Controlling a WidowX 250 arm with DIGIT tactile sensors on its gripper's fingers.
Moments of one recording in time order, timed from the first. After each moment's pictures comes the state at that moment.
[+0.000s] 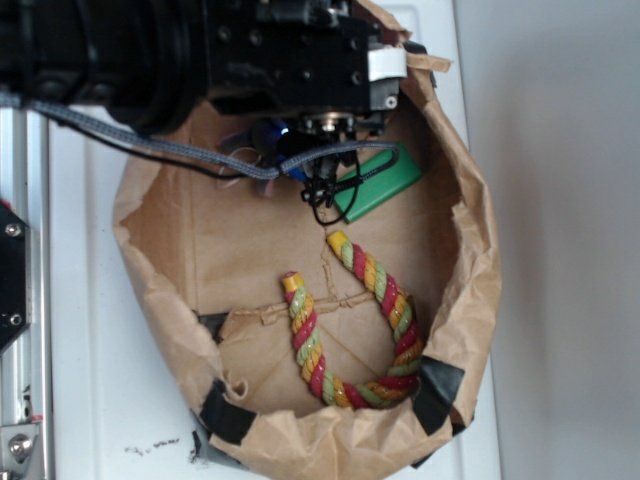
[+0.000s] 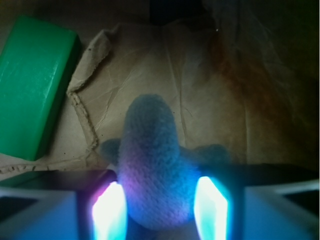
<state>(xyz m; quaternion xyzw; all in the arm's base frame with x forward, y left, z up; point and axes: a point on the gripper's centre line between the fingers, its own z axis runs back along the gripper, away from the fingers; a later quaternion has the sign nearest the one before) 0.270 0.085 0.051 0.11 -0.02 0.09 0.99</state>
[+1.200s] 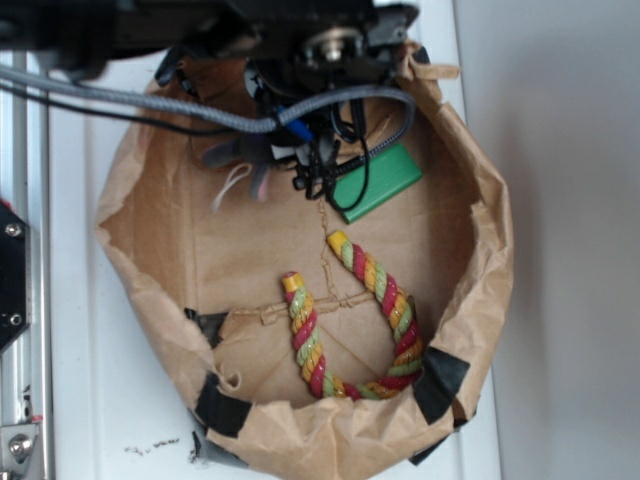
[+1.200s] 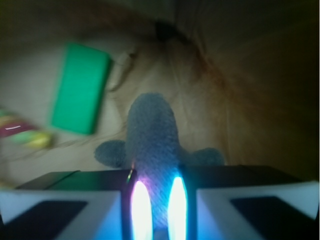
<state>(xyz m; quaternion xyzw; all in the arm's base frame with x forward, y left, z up) 0.255 0.067 0.124 0.04 0.00 0.11 0.99</state>
